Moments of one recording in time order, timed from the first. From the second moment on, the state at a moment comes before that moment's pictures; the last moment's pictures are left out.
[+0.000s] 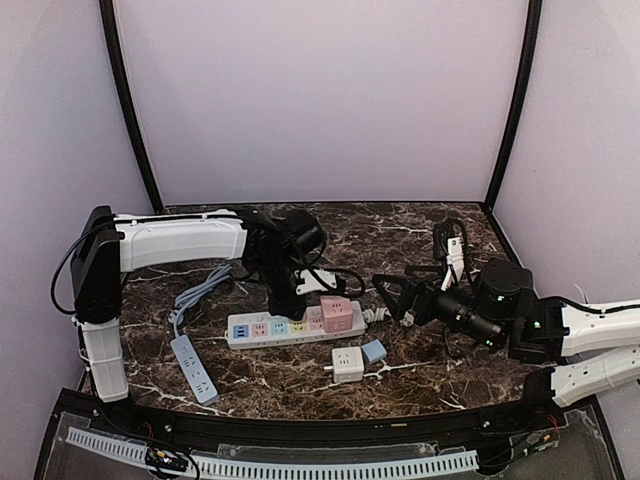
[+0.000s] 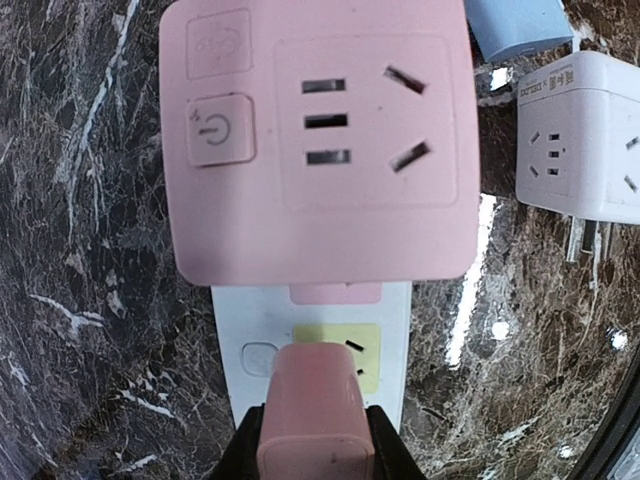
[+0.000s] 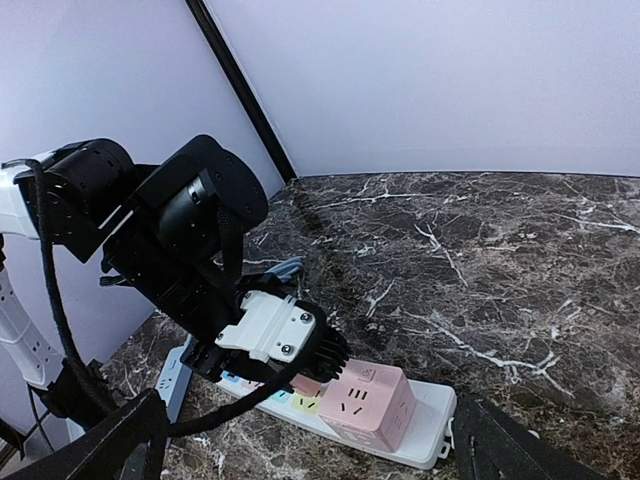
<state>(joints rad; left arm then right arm) -0.91 1.95 1.58 -0.96 0.03 0.54 1.18 0.93 0.52 0.28 0.40 0.48</state>
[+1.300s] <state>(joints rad) -0.91 1.93 1.55 -0.96 0.05 0.54 1.18 0.93 0.52 0.28 0.40 0.48</state>
